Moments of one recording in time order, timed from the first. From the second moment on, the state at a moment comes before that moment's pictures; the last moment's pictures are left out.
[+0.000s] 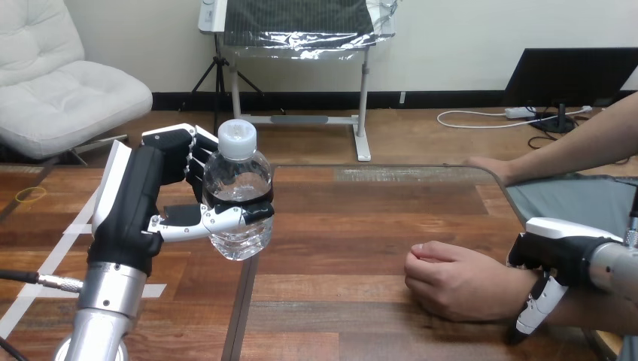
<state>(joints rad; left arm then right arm) -0.03 0.28 0.06 0.08 0.09 -0.45 -0.04 -0.33 -0.80 0.28 0.31 -0.56 0.13 0.60</state>
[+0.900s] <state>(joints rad) -0.03 0.23 0.05 0.13 0.13 -0.48 -0.04 -0.26 -0.83 0.16 0.15 -0.44 0.11 0.61</state>
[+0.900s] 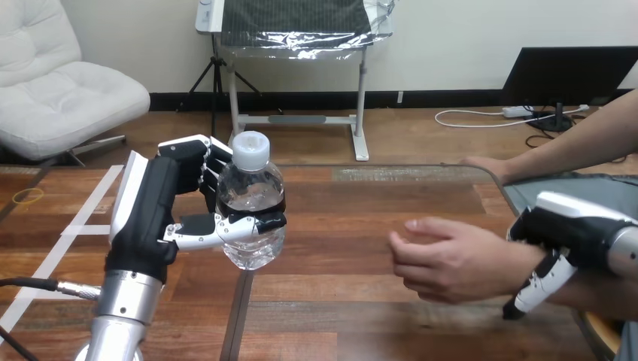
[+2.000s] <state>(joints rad) -0.13 0.17 0.05 0.29 0.04 -0.54 -0.08 -0.26 -0.83 0.13 0.04 -0.40 0.13 0.63</state>
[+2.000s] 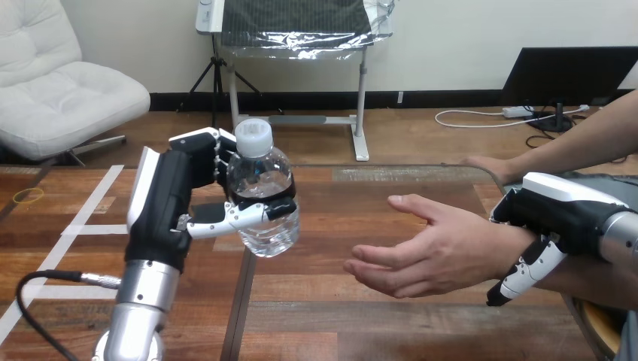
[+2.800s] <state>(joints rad) -0.23 0.13 0.04 0.41 0.01 -0.55 -0.15 -0.30 -0.82 0.16 0.08 -0.40 0.13 0.64</state>
